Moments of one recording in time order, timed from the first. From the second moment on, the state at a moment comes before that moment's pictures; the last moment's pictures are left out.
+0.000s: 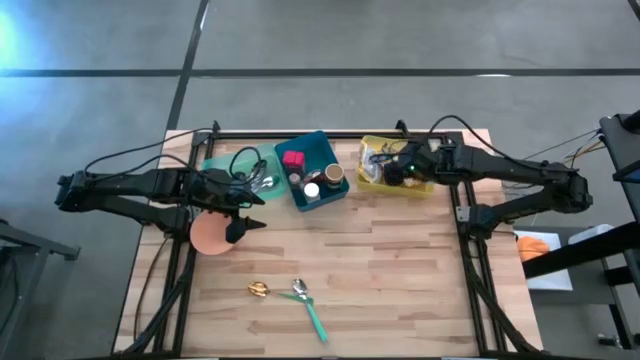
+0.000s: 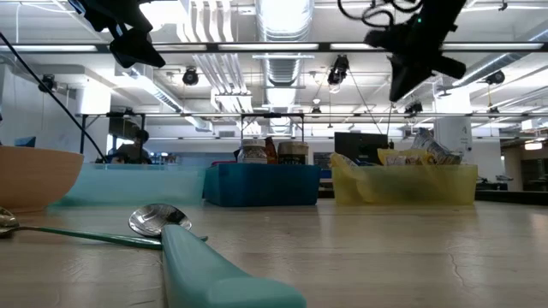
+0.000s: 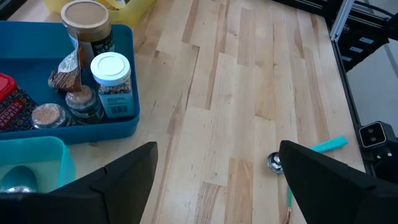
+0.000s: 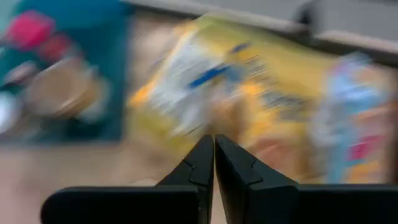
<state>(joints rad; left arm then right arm) 0.00 0.89 0.84 -0.66 0.03 -0.26 -0.23 1.17 1.05 -0.93 0.48 0.94</state>
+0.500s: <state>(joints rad) 0.00 0.89 0.84 -0.66 0.03 -0.26 0.16 1.40 1.14 -0.83 0.36 0.94</state>
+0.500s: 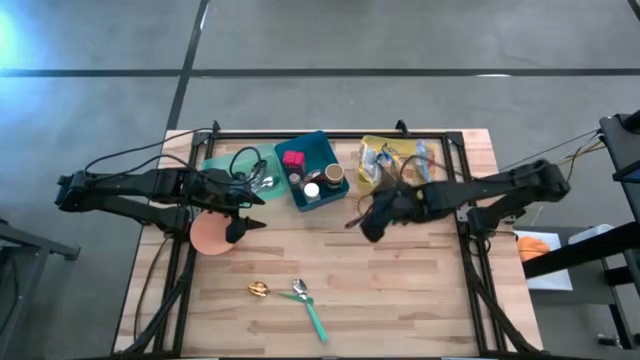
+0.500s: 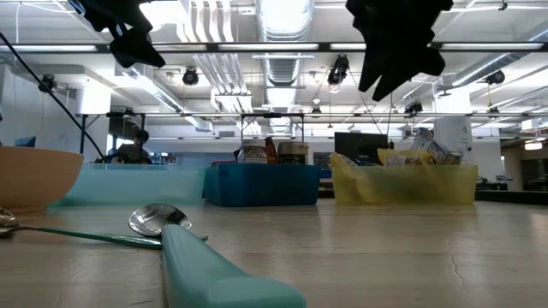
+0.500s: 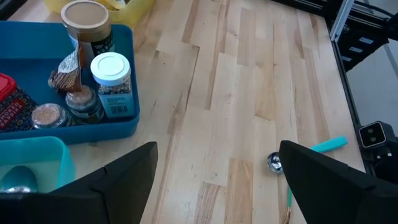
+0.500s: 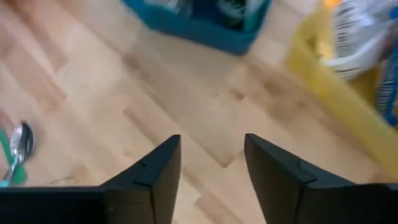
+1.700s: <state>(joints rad) -0.08 0.98 0.60 -0.28 0.40 -0.91 0.52 1.86 1.47 -0.85 0.66 1.00</state>
